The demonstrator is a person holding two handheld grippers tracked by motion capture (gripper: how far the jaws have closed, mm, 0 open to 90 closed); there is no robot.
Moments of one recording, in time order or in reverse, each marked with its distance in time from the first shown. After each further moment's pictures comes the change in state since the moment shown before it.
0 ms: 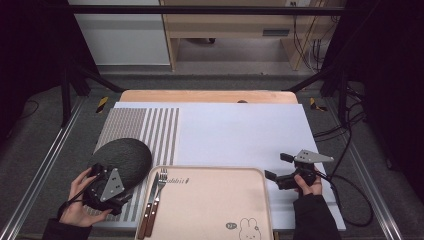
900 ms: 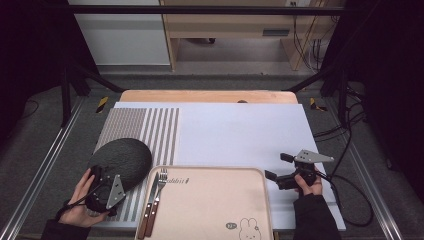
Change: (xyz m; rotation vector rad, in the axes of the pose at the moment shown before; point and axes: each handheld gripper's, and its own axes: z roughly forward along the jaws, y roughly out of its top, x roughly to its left) left arm -0.007 -0.021 0.017 0.113 0.110 0.174; right arm 0.000 0.000 0.000 0.001 0.001 0.003
